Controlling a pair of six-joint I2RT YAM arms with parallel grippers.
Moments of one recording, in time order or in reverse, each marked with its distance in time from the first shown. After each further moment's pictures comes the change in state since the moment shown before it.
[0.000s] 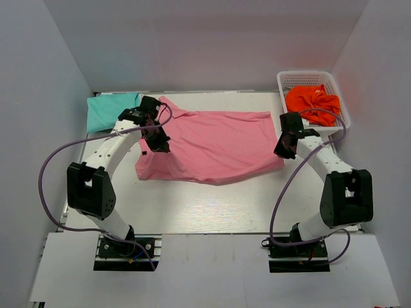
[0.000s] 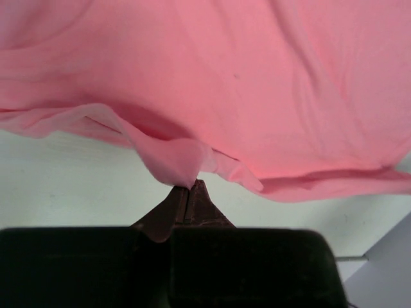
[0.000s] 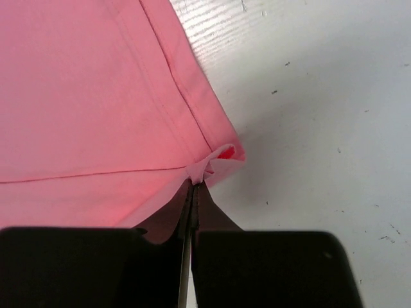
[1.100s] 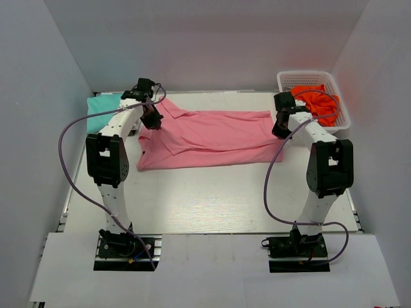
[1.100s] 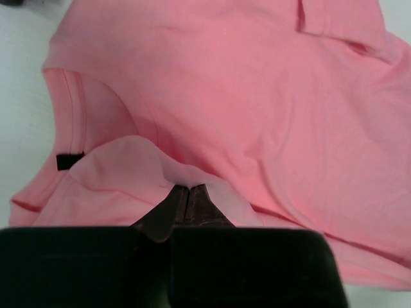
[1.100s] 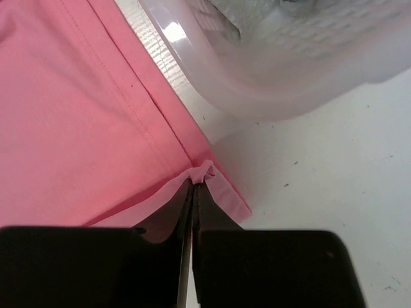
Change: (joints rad) left arm 0.137 0.404 0.392 0.056 -0.148 0.068; right arm -0.017 0.341 0.390 -0.072 0.117 0.007
